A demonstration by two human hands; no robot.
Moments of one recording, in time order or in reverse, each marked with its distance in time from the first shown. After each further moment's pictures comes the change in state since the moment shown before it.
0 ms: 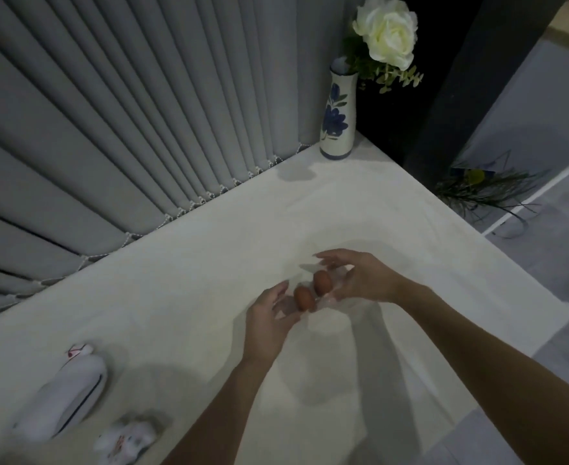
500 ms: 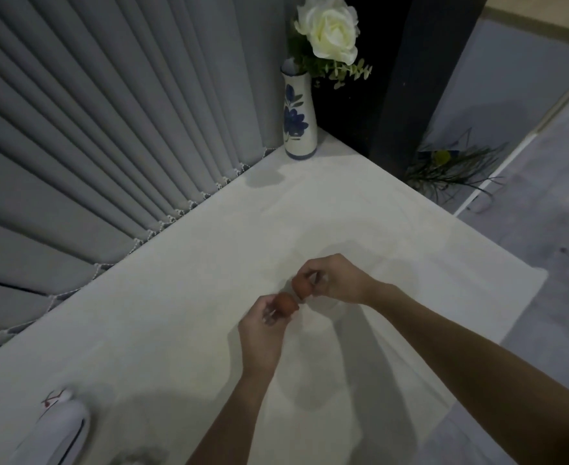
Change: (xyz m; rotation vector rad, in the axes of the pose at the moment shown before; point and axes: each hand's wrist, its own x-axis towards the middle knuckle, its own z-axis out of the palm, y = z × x) left_hand -0.002 0.009 0.018 -0.050 0.072 -0.018; right_hand 0.004 0.003 0.017 -0.047 0.064 -0.001
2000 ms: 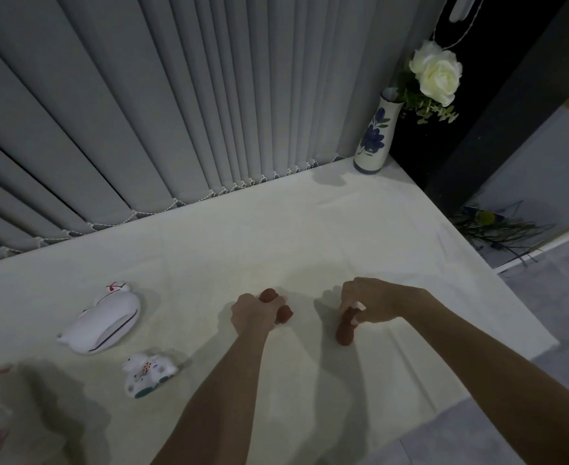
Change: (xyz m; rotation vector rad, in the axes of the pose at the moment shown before) left_hand -0.027 0.010 -0.059 0.265 0.268 -0.669; right_hand -0.032 -0.061 -0.005 -0.703 -0.678 -0.034
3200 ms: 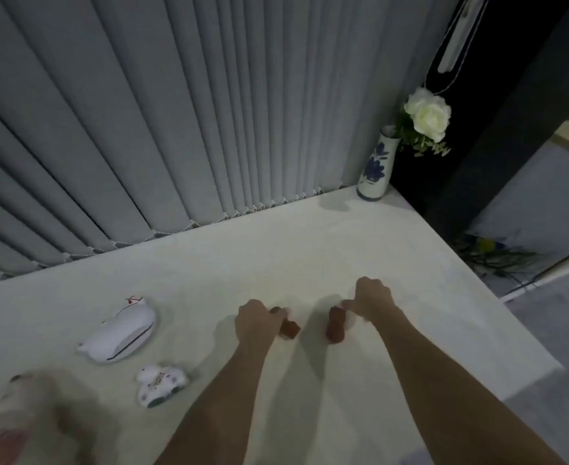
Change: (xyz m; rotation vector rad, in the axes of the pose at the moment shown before) left_hand -0.009 0.003 -0.020 0.346 0.055 0.275; right_hand 0.017 -0.028 -0.008 0.323 0.408 0.655
